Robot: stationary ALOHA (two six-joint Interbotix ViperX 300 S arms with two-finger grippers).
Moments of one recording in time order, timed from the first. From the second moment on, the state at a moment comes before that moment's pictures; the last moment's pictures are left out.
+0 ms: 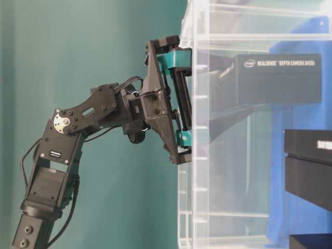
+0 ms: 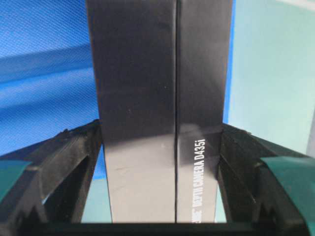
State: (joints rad) left arm 0.20 0.46 -0.24 0.07 1.01 -1.40; right arm 0.00 -0.84 1.06 -0.06 1.08 0.05
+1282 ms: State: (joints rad) left arm 0.20 0.38 -0.47 0.06 1.33 -1.35; right arm 0.00 -0.84 1.06 -0.06 1.08 0.05
